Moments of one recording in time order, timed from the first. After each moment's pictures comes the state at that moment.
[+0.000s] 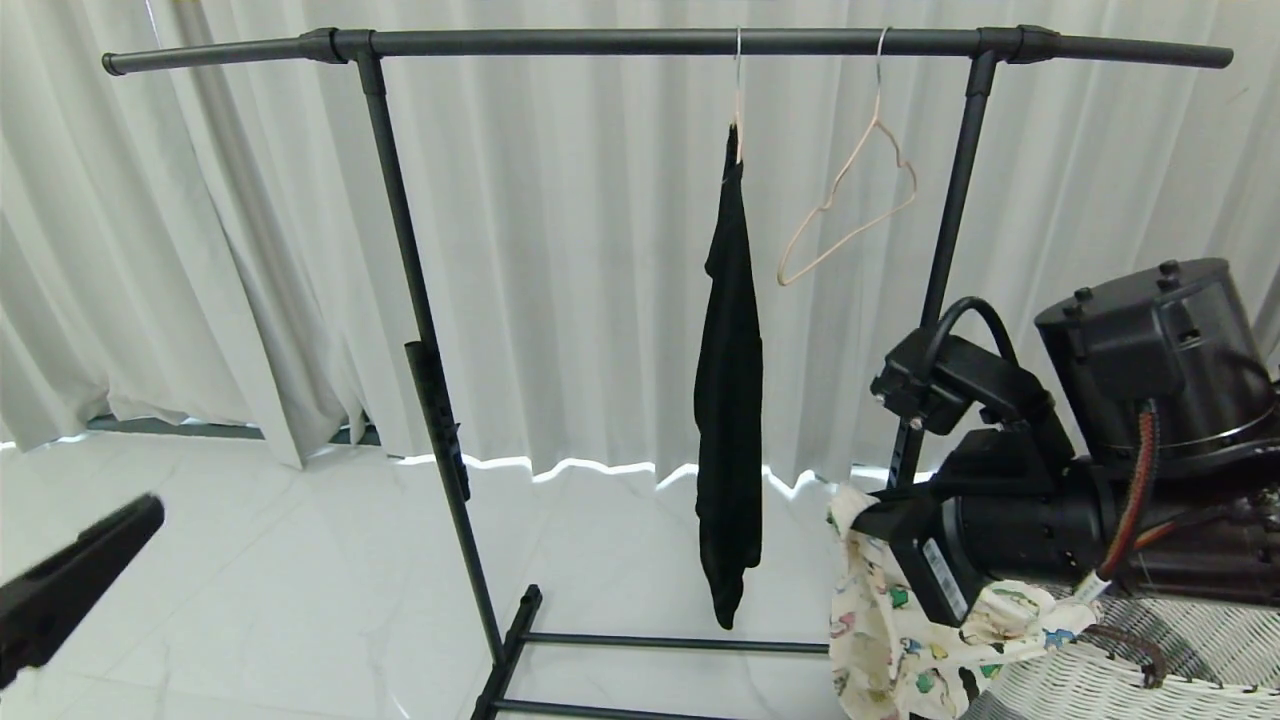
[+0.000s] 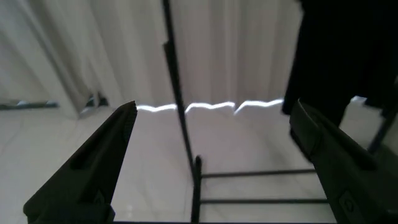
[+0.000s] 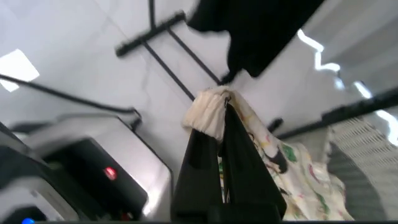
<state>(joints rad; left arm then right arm) -0.29 0.70 -0.52 -0.10 0.17 0.11 0.88 1.50 -1.03 0.13 -0.09 0.00</state>
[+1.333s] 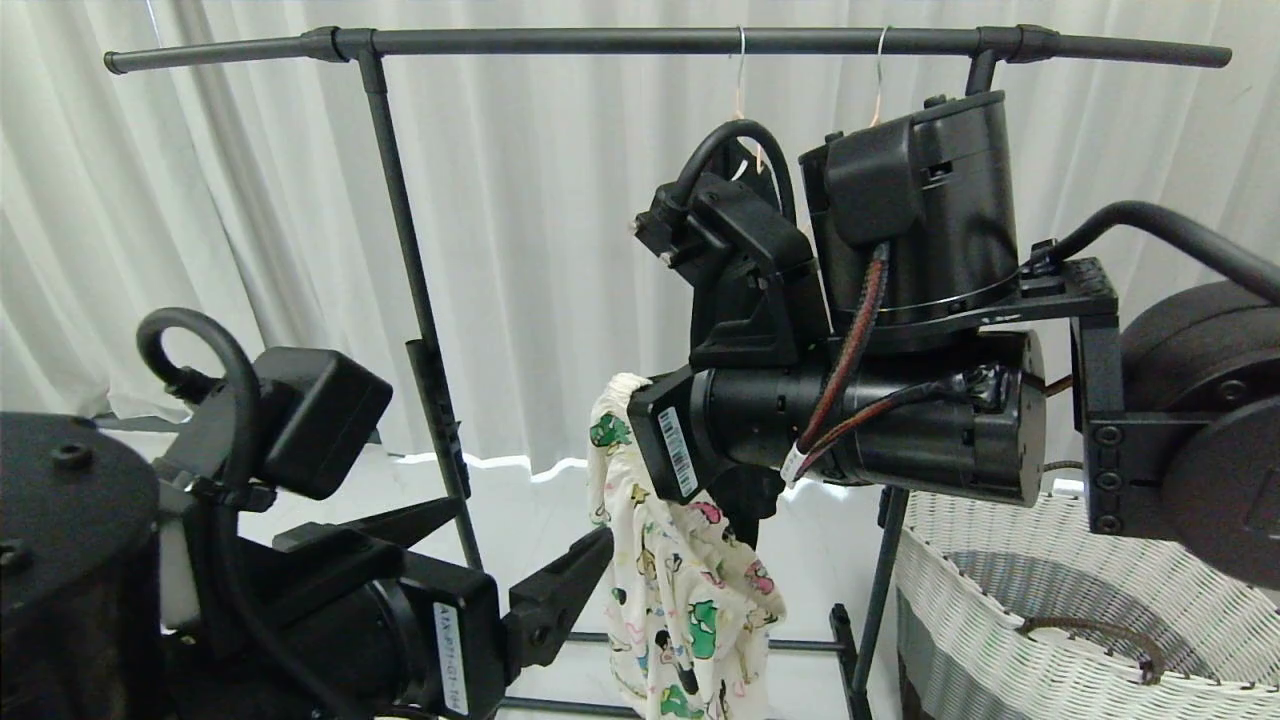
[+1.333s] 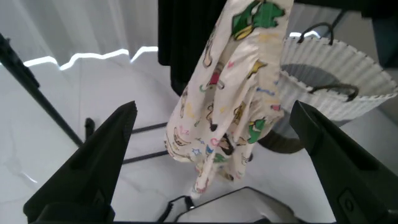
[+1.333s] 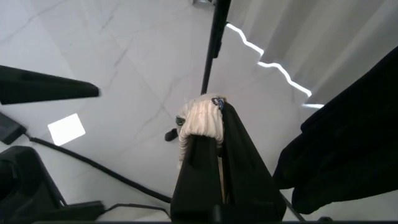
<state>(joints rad) -1.02 1.27 -0.72 -0.12 0.52 -0.36 1.06 1.79 -1.46 0.00 -0.10 0.06</state>
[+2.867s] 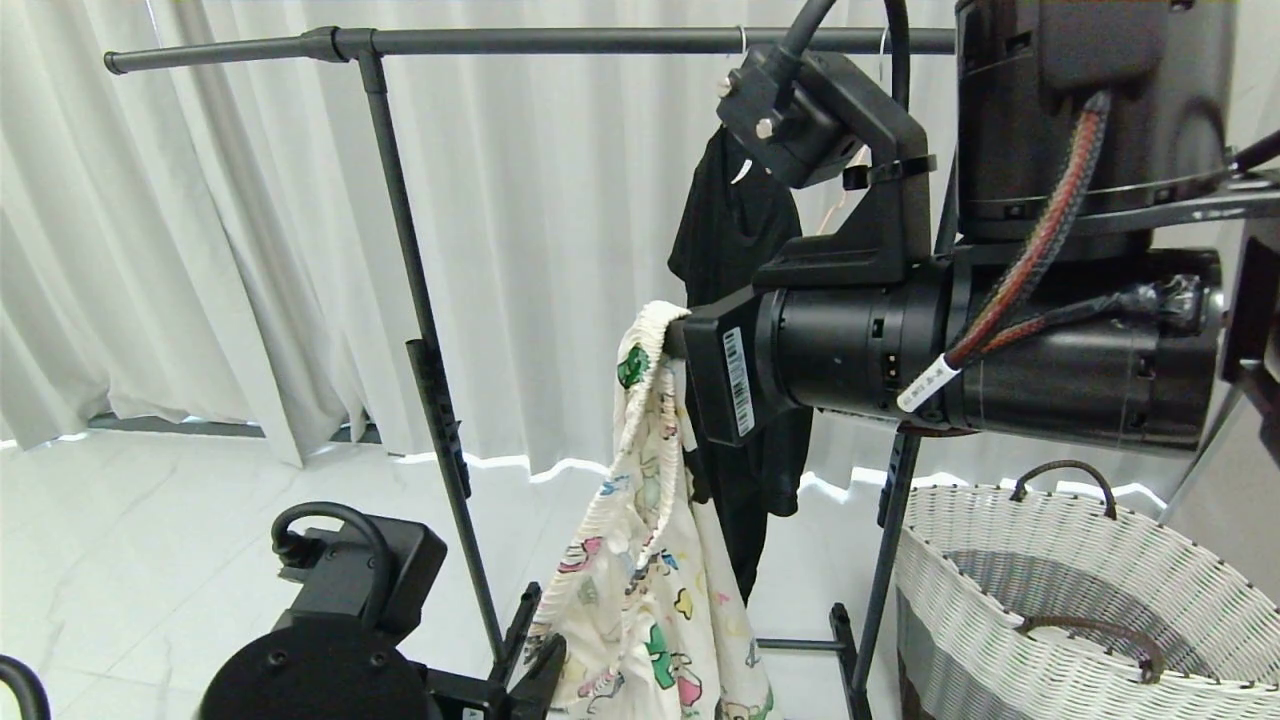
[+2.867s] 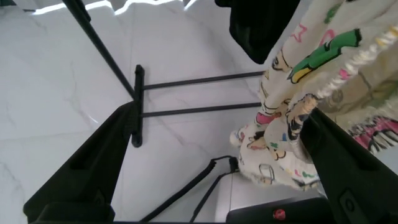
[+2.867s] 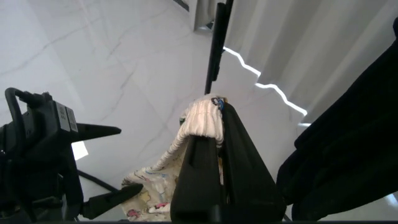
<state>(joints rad) -1.01 1.38 -0.50 -0.12 0.65 -0.49 1.06 1.69 -1.47 0.00 -0.09 0.06</state>
